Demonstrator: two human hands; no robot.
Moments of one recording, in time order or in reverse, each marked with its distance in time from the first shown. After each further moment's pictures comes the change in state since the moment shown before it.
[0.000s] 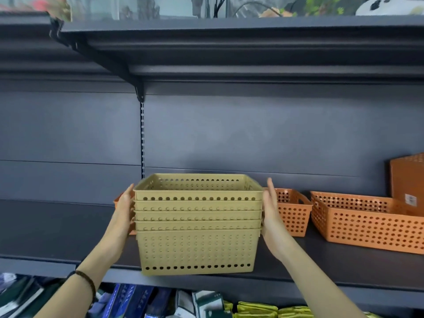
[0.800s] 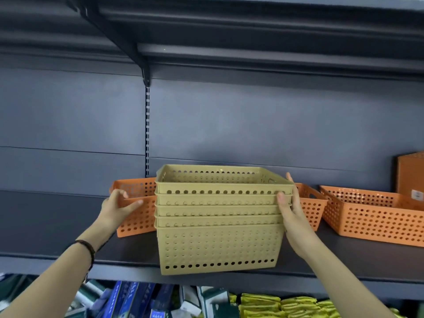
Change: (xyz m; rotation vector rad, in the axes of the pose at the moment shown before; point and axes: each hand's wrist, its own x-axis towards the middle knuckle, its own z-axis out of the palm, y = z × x) left_hand 0.091 -0.060 -0.081 0.352 0.035 -0.041; right_hand 0.002 0.019 0.009 -0.127 0.039 -0.151
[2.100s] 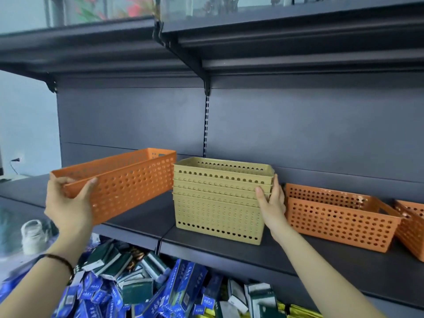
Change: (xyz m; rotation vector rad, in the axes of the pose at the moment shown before) left_hand -0.112 0.053 -0.154 -0.055 1.010 0.238; right_hand 0.044 0.036 0.141 -0.367 0.042 0.038
